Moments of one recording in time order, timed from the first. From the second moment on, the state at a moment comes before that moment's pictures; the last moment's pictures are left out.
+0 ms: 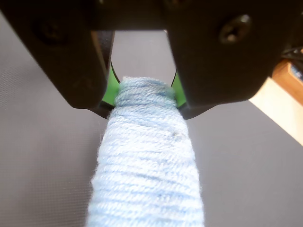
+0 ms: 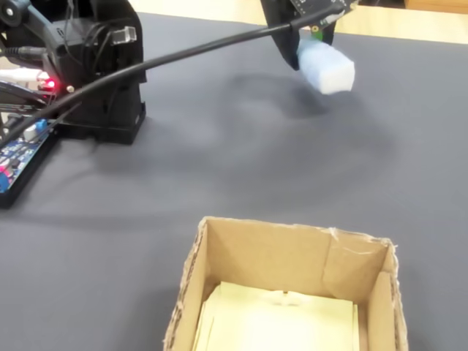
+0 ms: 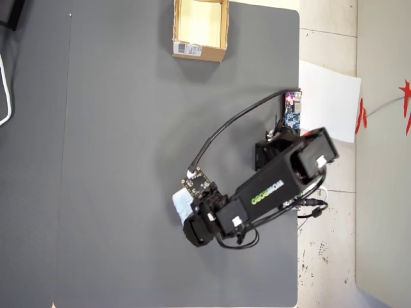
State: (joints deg) arm -33.5 92.2 117.6 36.2 89.6
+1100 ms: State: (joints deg) arm 3.1 130.8 153.2 11.2 84.2
